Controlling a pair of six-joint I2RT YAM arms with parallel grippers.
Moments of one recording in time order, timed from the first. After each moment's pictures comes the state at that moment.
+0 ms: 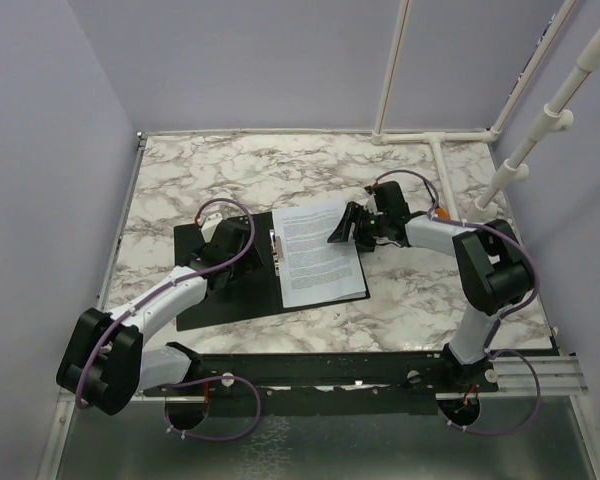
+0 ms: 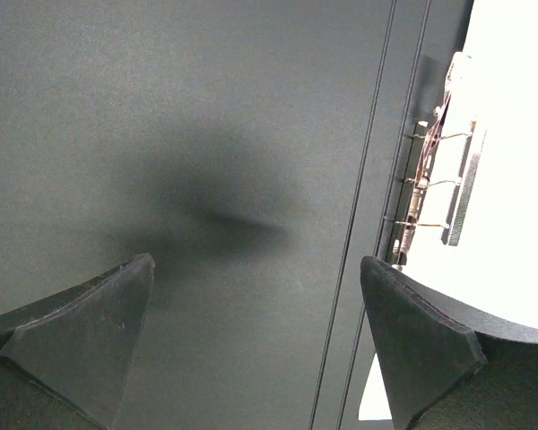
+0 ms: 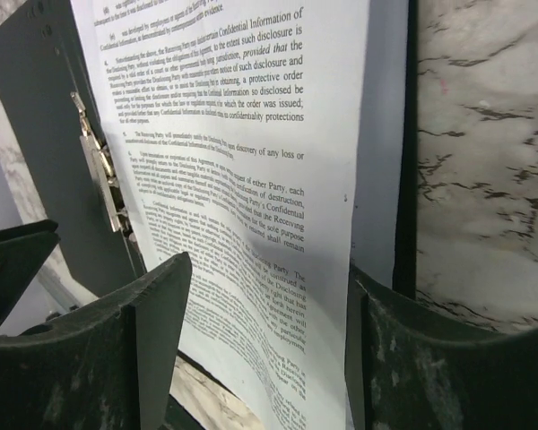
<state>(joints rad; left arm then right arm) -0.46 1.21 0.61 -0.32 -0.29 -0.78 0.39 1.82 0.98 -0.01 -0.46 0.69</state>
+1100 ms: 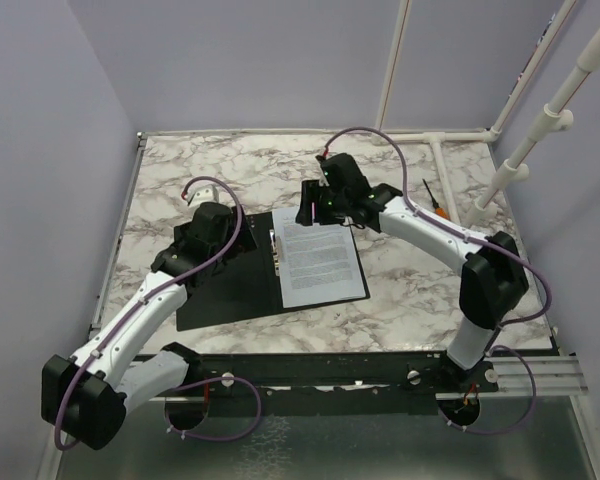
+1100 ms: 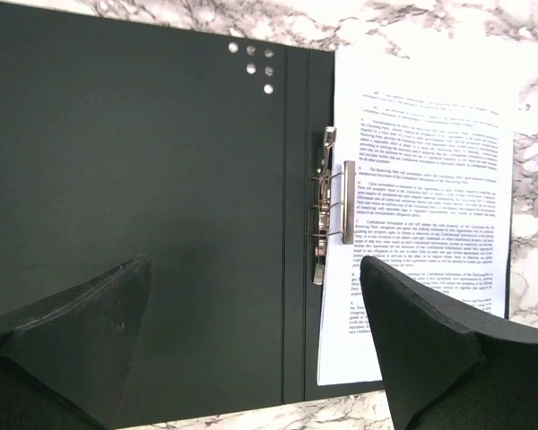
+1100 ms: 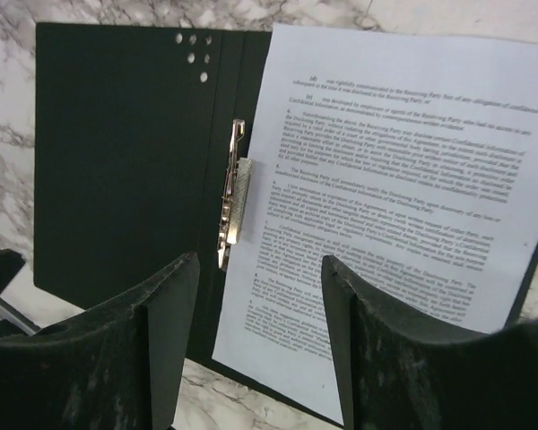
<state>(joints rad) -0.45 1.03 0.79 -0.47 -0.29 -0.63 0.68 1.72 1.40 -0.39 -0.05 0.50</state>
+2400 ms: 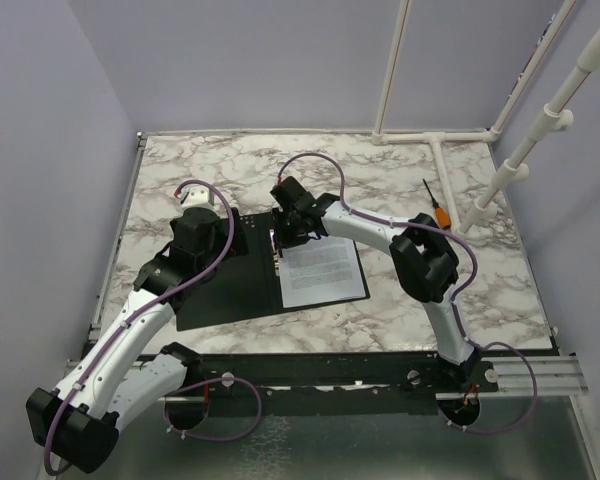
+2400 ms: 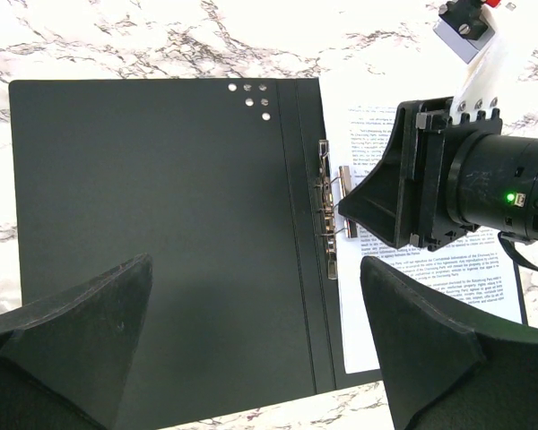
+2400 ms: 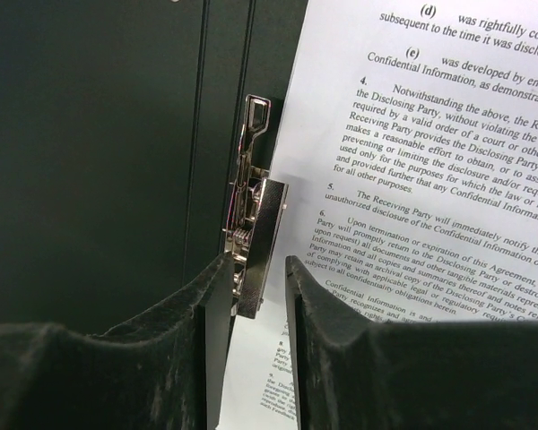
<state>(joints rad) -0.45 0.87 0.81 -0.52 -0.29 -0.46 0.83 2.17 1.70 -0.50 -0.03 0.52</state>
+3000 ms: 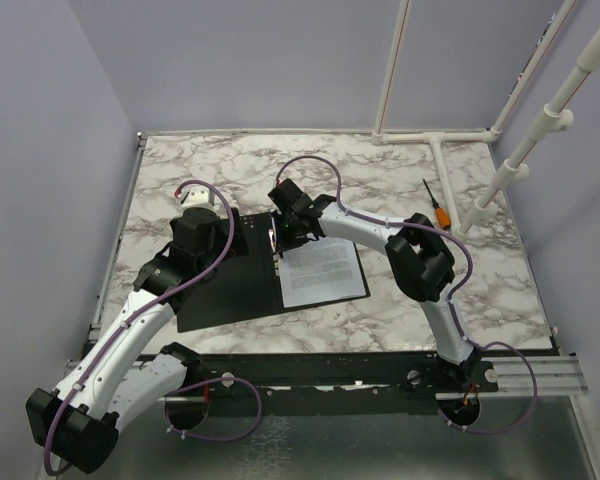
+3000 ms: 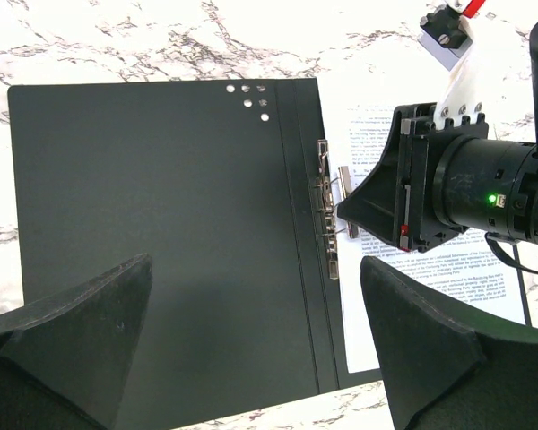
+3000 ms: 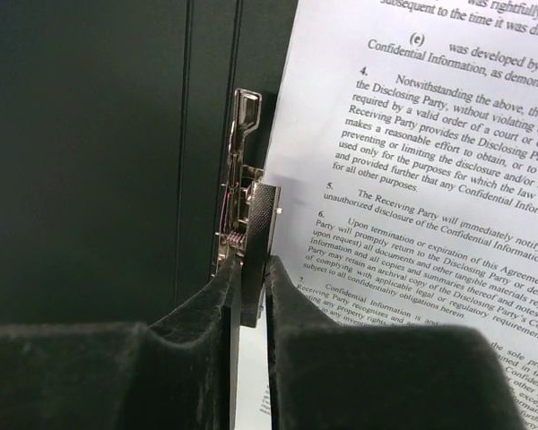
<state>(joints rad) -0.45 0.87 0.81 -0.52 -0.29 -0.45 0.84 2.20 1.72 -0.52 -0.04 0.52</state>
